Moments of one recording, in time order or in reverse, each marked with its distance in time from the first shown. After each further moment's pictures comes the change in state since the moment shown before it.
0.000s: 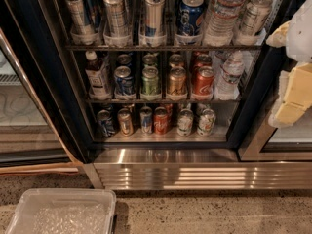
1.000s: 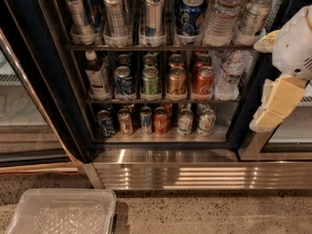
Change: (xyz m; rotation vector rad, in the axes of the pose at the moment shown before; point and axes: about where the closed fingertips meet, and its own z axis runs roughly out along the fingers) arm -0.020 0.003 0.021 0.033 -0.116 0.001
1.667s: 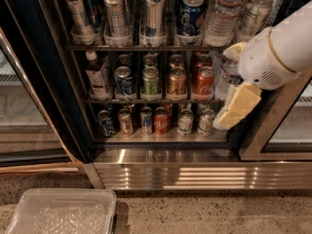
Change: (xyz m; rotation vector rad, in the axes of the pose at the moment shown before) arm -0.040 -0.009 0.054 0.000 -0.204 0.010
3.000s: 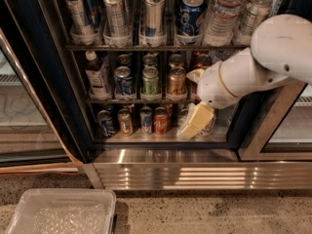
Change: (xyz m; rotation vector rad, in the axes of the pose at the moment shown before) arm -0.020 0.007 0.113 -0.100 -0.155 -0.002
